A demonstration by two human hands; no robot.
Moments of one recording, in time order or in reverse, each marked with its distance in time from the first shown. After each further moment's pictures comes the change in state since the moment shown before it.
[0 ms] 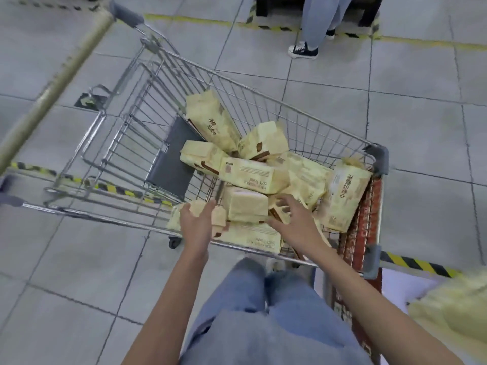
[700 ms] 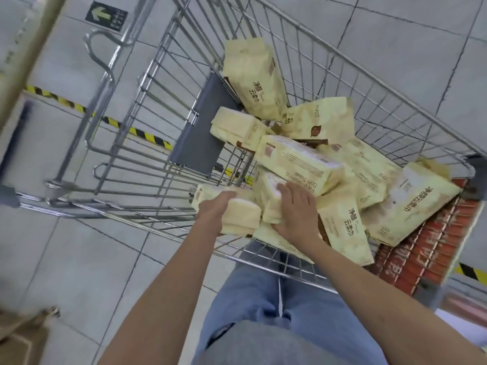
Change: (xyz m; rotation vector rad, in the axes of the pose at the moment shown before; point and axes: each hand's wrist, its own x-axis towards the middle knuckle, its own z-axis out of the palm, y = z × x) left_hand 0.131 -0.006 0.005 0.148 0.044 -0.648; right_hand 0.114 0.040 0.108 -0.715 -0.110 -0.293
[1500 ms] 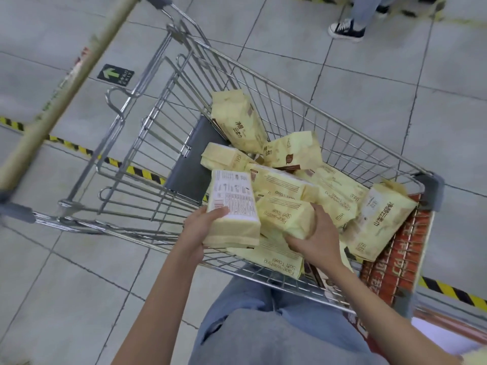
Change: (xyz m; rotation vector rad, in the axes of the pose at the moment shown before) left_hand -0.084 -0.005 -0.028 -0.134 -0.312 0.366; right_hand -0.057 0.028 -0.085 0.627 0.203 0.336
